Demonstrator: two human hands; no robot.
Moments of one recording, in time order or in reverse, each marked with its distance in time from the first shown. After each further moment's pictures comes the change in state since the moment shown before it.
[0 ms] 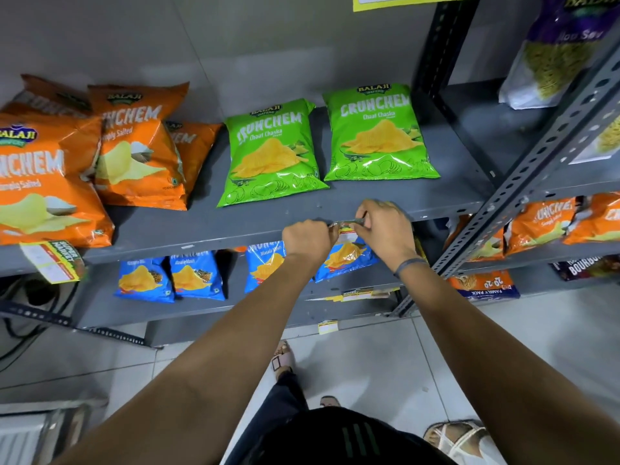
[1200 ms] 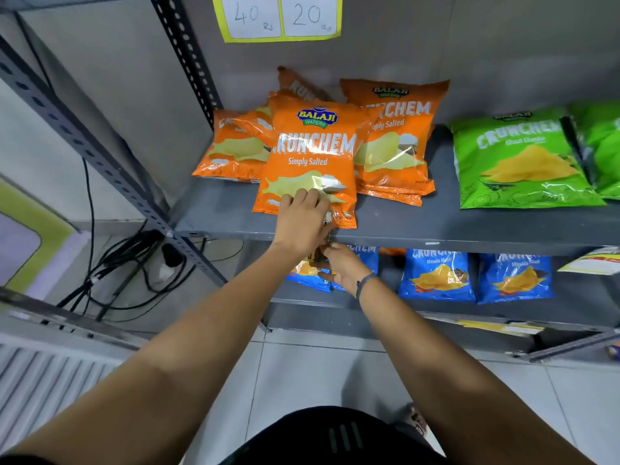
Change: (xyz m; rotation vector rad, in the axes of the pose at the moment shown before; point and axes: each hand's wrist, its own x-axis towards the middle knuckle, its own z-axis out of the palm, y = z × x) left_hand -0.073 -0.444 -0.039 0.135 0.282 0.106; right_hand -0.022 -0.429 0.244 1.122 -0.701 0.624
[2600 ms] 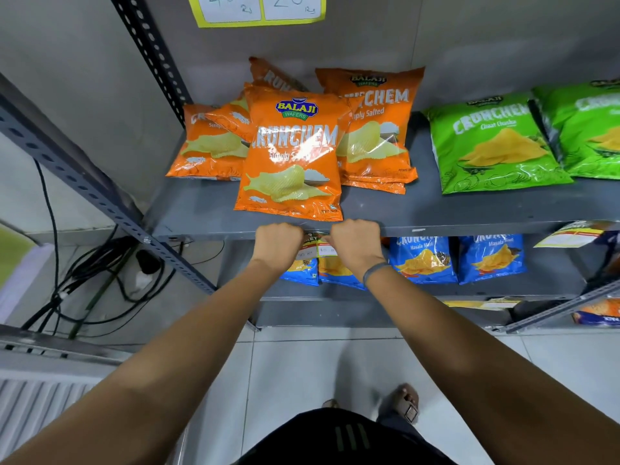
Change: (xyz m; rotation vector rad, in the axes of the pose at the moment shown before) left_hand -0.024 -0.006 0.026 0.159 -0.333 -0.076; right_hand -0.004 -0.013 -0.032 -1.771 0.602 -0.561
